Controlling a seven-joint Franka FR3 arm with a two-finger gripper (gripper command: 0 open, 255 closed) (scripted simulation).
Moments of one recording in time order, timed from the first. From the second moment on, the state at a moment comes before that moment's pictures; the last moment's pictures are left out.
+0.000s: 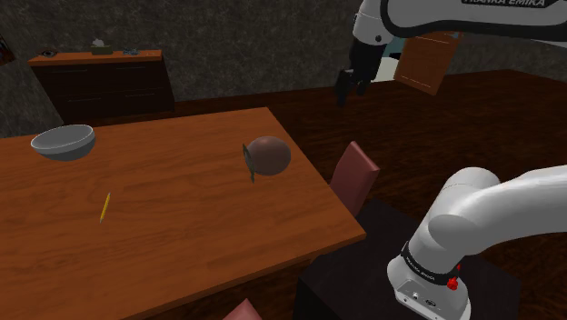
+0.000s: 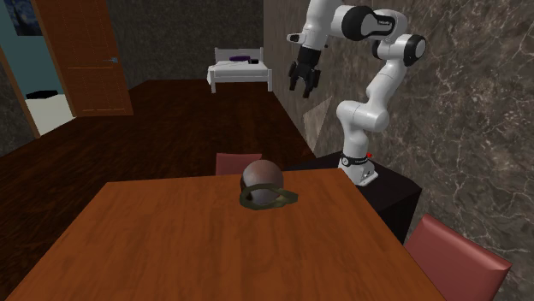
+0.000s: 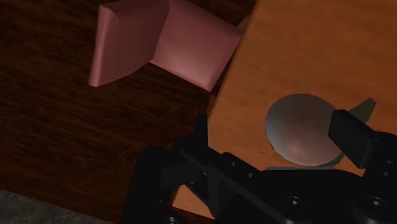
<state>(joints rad) 0.01 -0.79 0.00 -2.32 -0.12 1.71 0.07</state>
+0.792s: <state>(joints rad) -0.02 -0.51 0.22 -2.27 -0.07 1.82 0.49</state>
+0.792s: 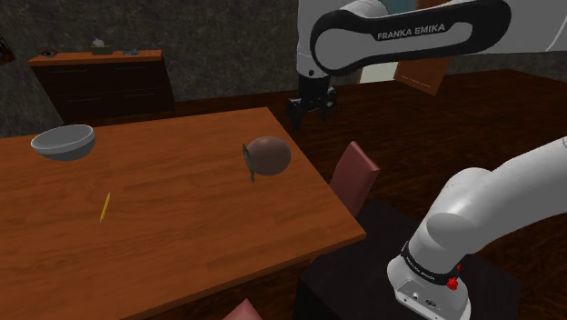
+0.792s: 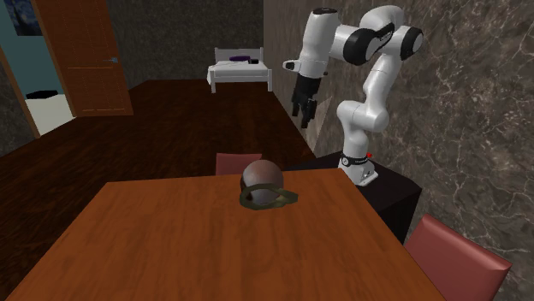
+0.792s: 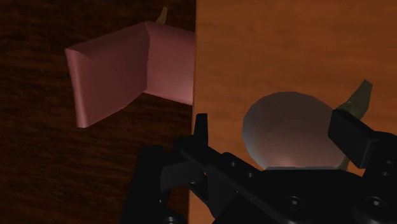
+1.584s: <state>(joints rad) -0.05 0.00 0.39 -1.99 -0.14 1.87 0.99</state>
